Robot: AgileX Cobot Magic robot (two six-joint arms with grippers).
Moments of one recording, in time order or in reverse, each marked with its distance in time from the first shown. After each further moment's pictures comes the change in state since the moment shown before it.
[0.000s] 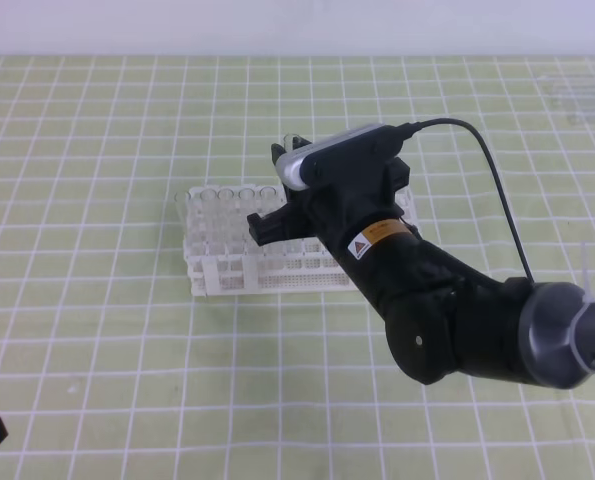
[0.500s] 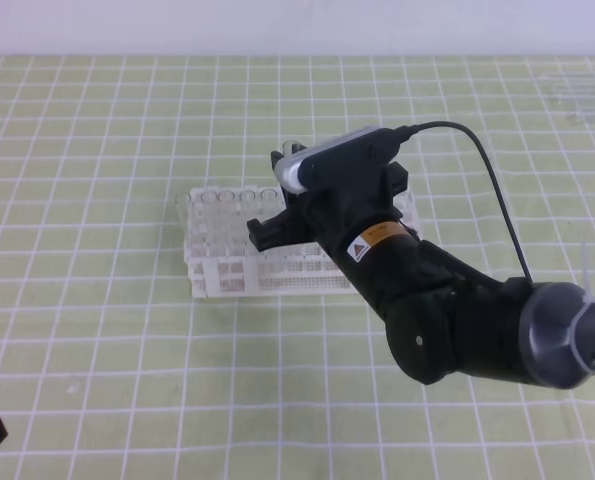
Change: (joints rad) left arm 0.000 -0.003 0.000 -0.001 0.004 0.000; right arm -0.005 0.000 0.000 0.001 0.043 0.001
